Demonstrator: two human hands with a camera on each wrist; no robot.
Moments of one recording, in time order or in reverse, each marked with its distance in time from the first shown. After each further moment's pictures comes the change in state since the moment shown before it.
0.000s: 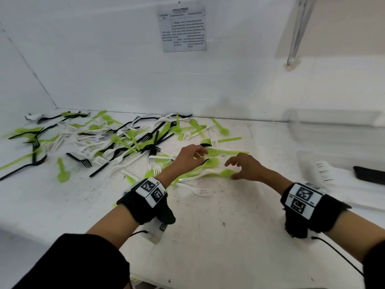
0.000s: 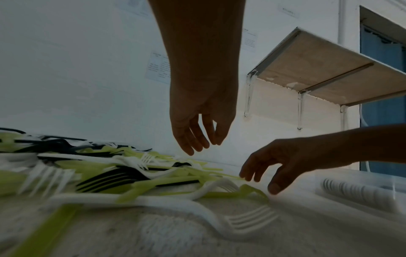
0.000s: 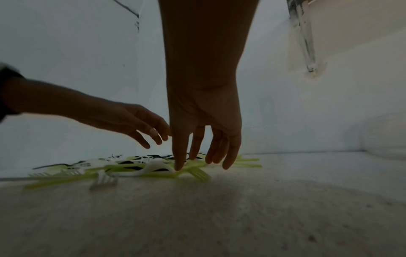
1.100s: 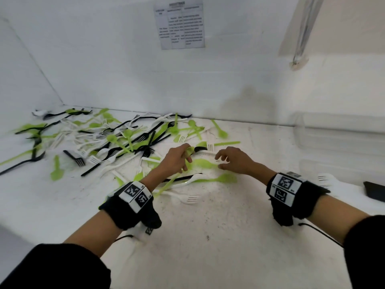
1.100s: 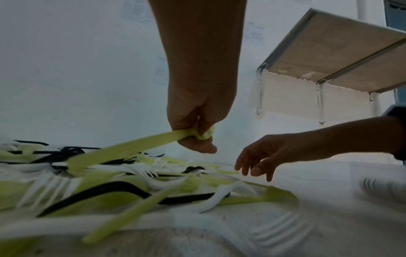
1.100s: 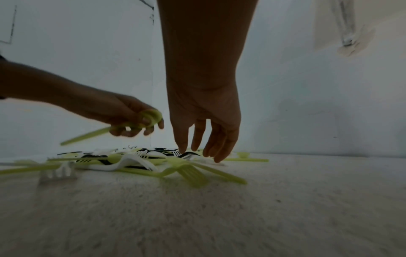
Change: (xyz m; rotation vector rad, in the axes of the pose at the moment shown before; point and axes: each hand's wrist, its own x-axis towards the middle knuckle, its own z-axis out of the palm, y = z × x) left_hand 0.018 -0.008 0.001 -0.052 -0.004 -0.274; right_hand 0.057 0.020 -0.009 0.015 0.008 -0.127
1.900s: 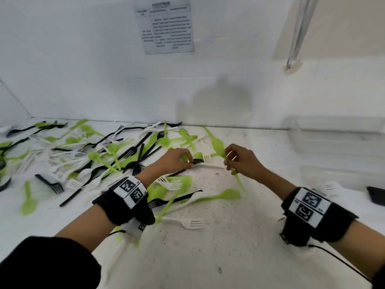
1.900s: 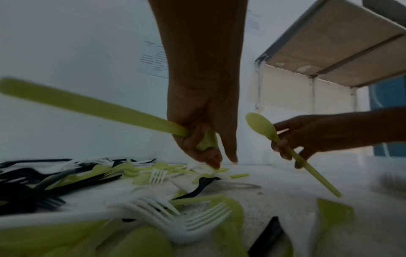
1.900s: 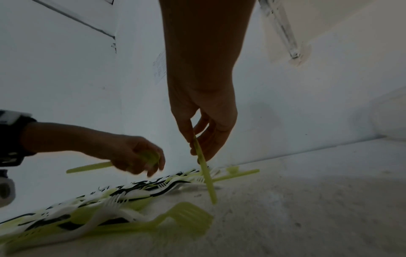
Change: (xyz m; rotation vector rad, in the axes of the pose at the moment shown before) left_hand 0.067 -0.006 -0.026 0.235 -0.191 0.181; right_hand 0.002 -0.006 -0.021 0.564 0.277 0.164
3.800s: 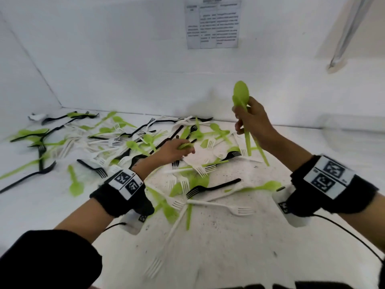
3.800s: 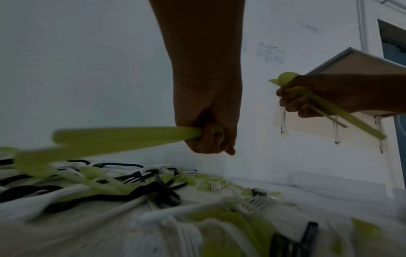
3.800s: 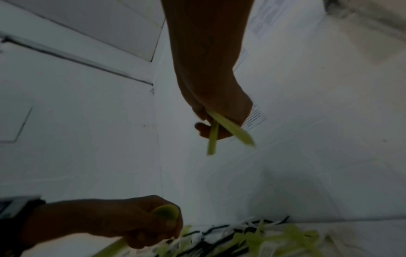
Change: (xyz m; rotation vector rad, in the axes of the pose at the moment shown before) left_hand -0.071 -0.076 -0.069 -0.180 0.095 0.028; right_hand 0.015 -0.141 0.067 0.301 0.236 -0.124
